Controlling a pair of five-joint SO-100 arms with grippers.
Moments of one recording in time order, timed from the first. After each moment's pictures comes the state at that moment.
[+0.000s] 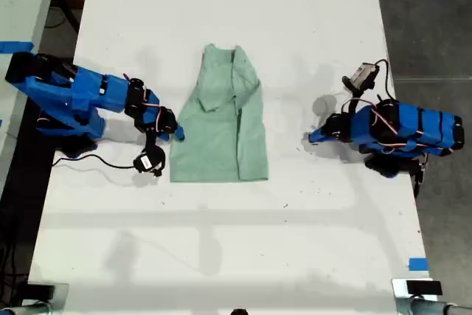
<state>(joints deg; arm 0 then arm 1) -8.8 111.4 135.8 52.0 -3.4 11.3 200.2 174.9 74.6 -4.0</state>
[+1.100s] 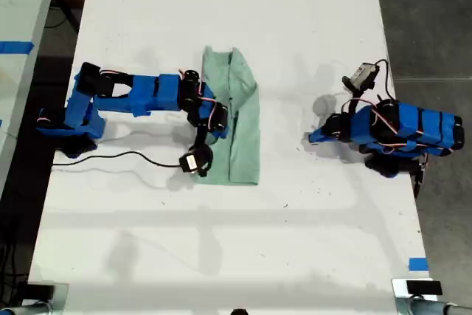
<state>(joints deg) -8.0 66.6 56.1 79.3 8.1 11.3 200.2 174.9 74.6 -4.0</state>
